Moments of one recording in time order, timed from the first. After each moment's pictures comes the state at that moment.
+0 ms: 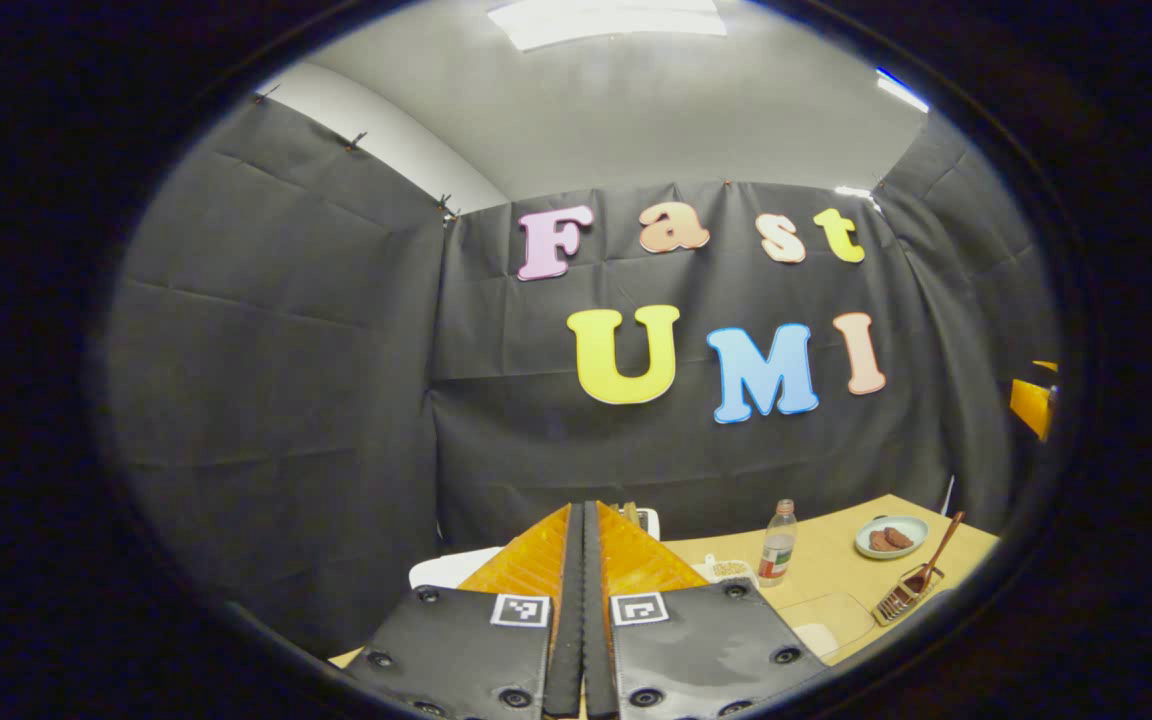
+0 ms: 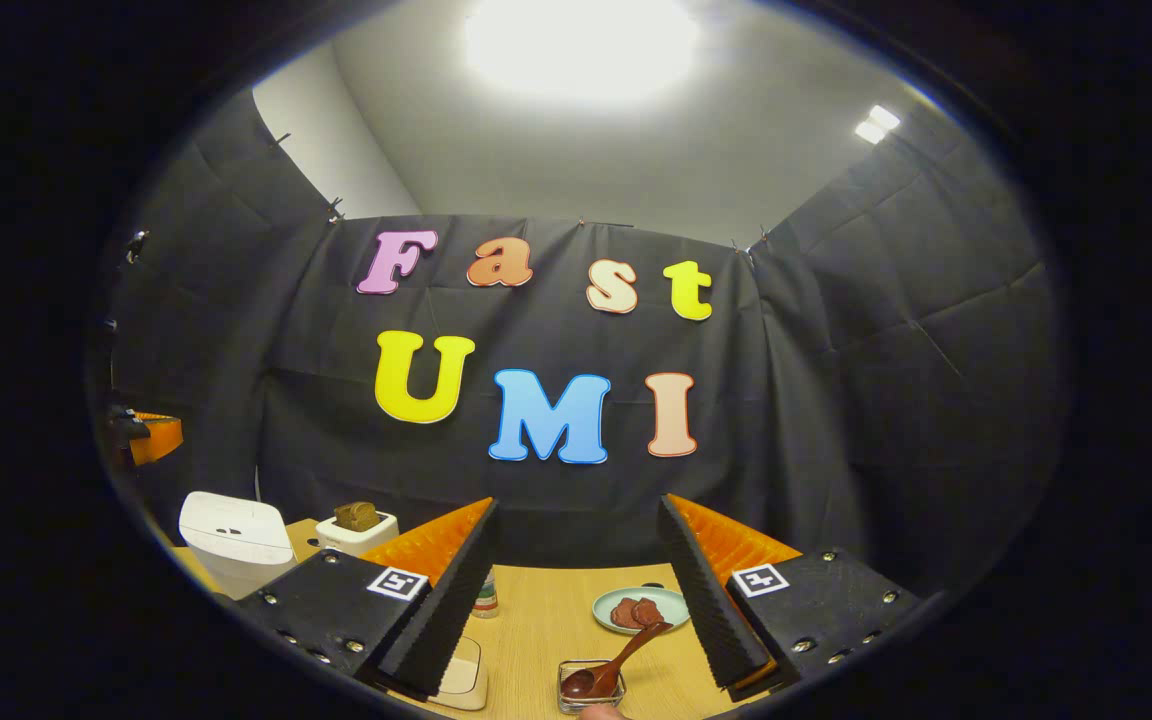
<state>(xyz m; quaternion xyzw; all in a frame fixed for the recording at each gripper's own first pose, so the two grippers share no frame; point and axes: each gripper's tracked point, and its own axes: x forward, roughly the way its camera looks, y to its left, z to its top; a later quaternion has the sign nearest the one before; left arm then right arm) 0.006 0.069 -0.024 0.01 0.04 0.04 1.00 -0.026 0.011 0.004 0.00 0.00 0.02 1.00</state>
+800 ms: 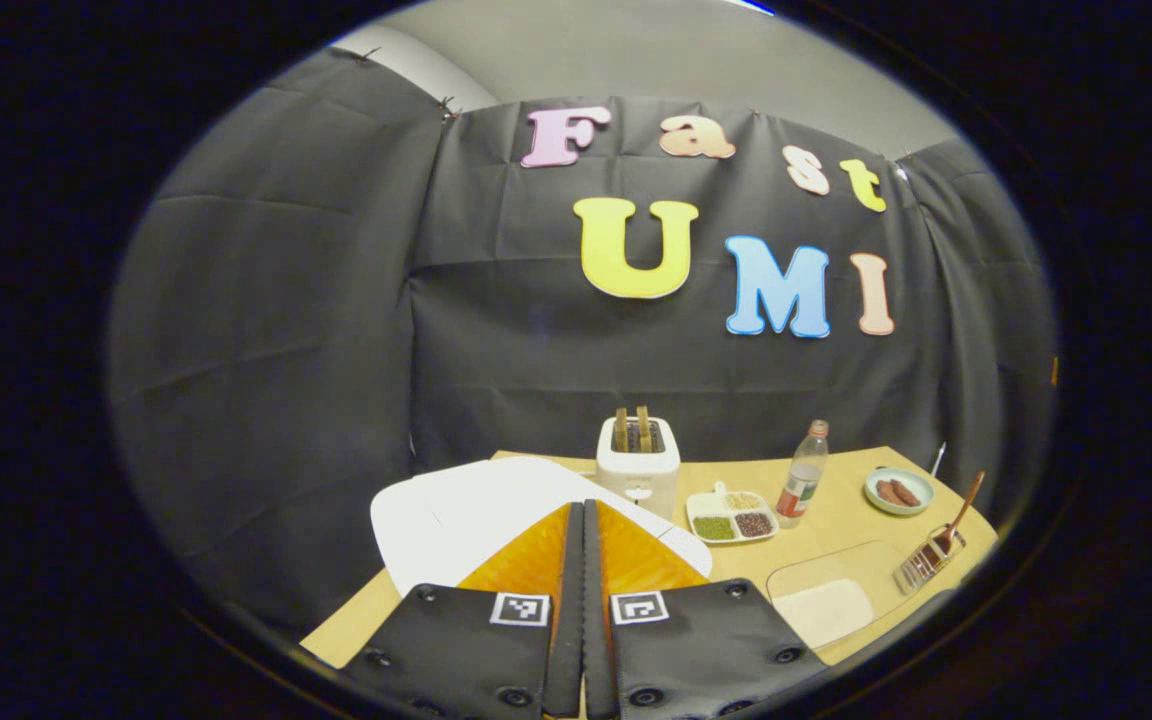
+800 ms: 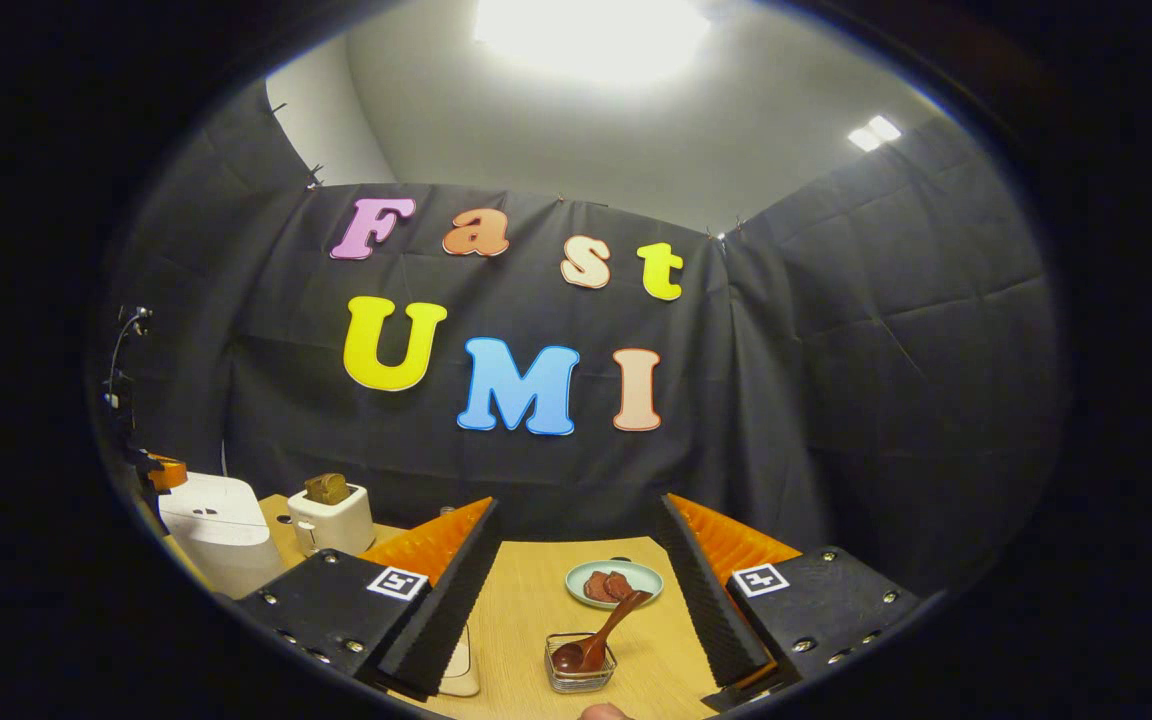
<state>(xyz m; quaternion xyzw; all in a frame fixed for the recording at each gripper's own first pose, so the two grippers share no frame) 0.062 0.125 -0.166 -0.04 0.19 0.00 0.98 -0.051 0.024 -0.017 -0.03 0.04 -0.04 1.00</state>
